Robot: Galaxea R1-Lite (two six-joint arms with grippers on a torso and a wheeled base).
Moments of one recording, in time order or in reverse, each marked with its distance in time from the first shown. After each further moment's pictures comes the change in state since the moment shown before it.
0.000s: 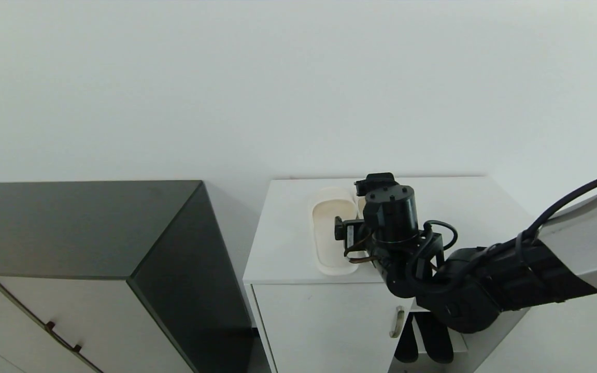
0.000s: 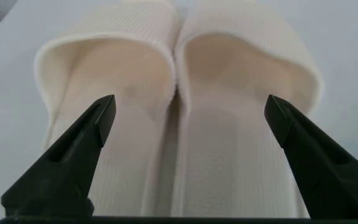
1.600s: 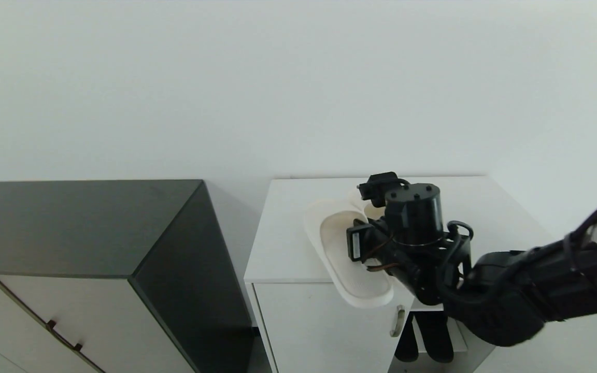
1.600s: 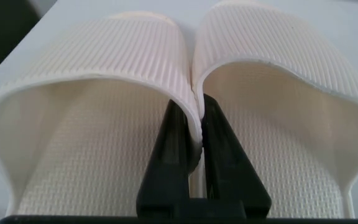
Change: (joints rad) left arm 0.000 0.000 0.000 0.001 0.000 0.000; right arm 0.012 -0.122 0.126 -0.004 0.169 -0.063
